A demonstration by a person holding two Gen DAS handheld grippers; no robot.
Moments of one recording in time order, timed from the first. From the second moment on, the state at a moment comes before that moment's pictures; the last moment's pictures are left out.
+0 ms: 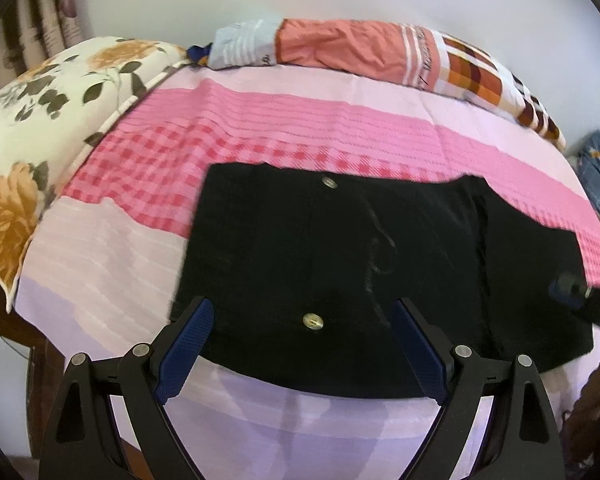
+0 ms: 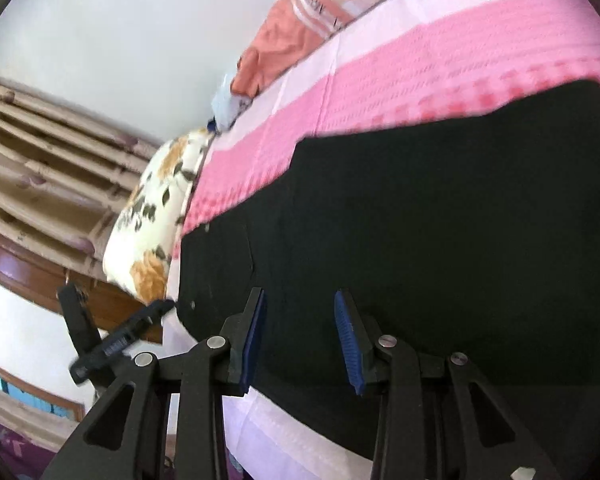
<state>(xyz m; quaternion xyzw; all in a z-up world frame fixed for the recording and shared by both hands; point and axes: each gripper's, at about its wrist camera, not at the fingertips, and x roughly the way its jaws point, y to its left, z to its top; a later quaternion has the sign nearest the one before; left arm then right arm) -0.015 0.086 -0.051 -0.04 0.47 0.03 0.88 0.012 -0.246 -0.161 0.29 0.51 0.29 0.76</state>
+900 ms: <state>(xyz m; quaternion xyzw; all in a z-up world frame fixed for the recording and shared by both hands) 0.067 0.180 -0.116 -0.11 0.56 -0.29 0.77 0.012 -0.220 -0.162 0.32 0.54 0.30 0.72</state>
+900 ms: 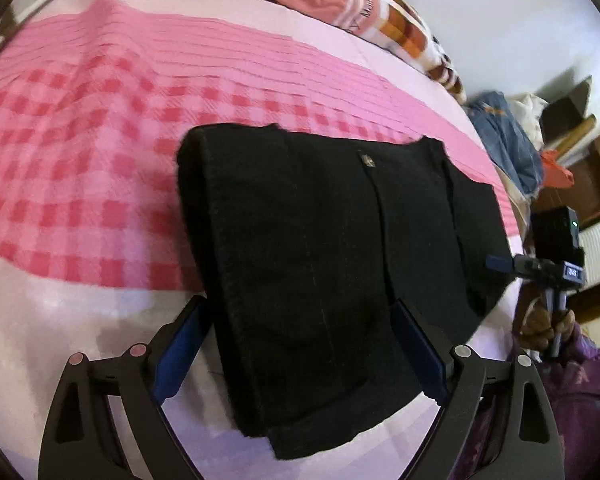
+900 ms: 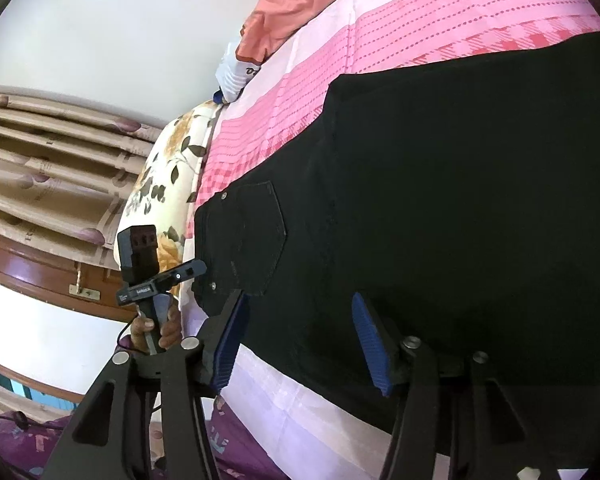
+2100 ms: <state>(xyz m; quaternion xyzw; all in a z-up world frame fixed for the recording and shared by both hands) 0.045 0.078 -0.030 -0.17 0.48 -0.40 0.76 0.000 -0.255 -0.150 0.42 0.49 0.28 0.71</state>
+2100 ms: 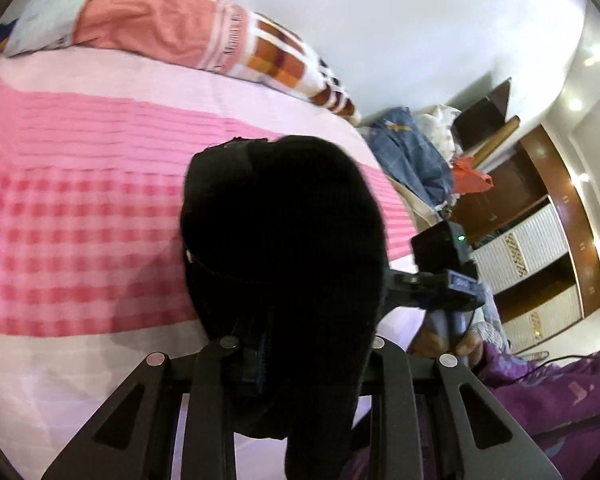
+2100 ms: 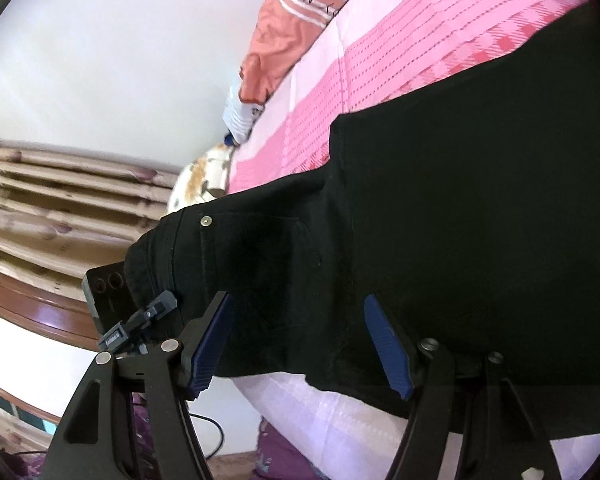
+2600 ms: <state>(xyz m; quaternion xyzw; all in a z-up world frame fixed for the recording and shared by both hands) 0.085 -0.071 -0.055 -0.28 0.48 -0.47 0.69 -0.011 -0.357 -0.183 0.58 0.42 0.30 0.63</state>
